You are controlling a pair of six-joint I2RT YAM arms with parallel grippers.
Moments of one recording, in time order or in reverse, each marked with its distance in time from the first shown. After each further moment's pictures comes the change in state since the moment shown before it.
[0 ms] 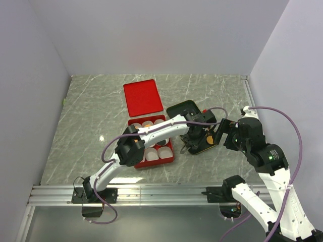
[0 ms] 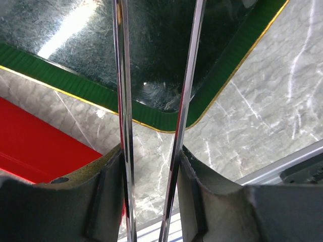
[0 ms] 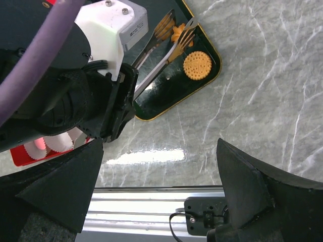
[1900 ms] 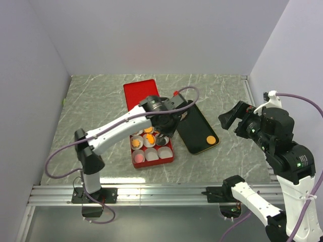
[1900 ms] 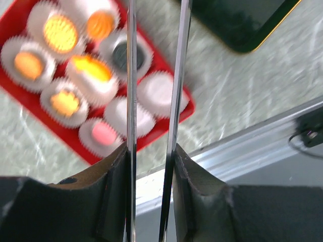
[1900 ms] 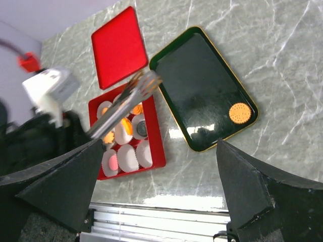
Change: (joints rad) left arm 0.064 -0.517 -0.270 -0.145 -0.139 -0.055; right arm -0.002 0.097 0.425 -0.035 -0.031 0.064
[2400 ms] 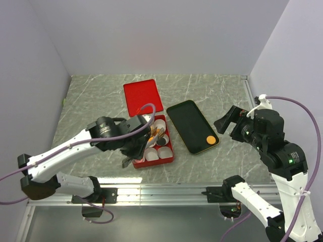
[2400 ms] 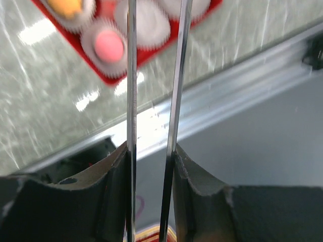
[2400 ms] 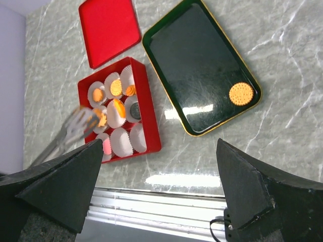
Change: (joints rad) left arm -0.058 -0.571 -0.486 -0.063 0.056 -0.151; right arm 0.000 -0.019 -0.102 -0.009 -0.048 0.008
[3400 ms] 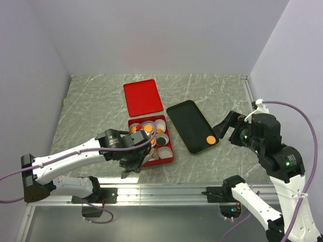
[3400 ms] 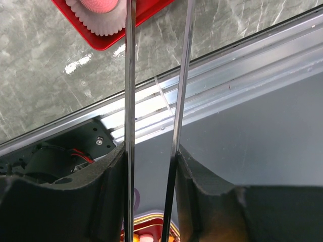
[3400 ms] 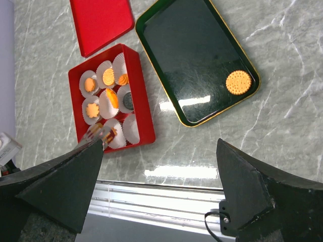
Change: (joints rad) left arm -0.043 -0.095 -0.340 0.103 0.082 -0.115; right arm 0.000 -0.047 -0.082 -0.004 -0.018 -0.005
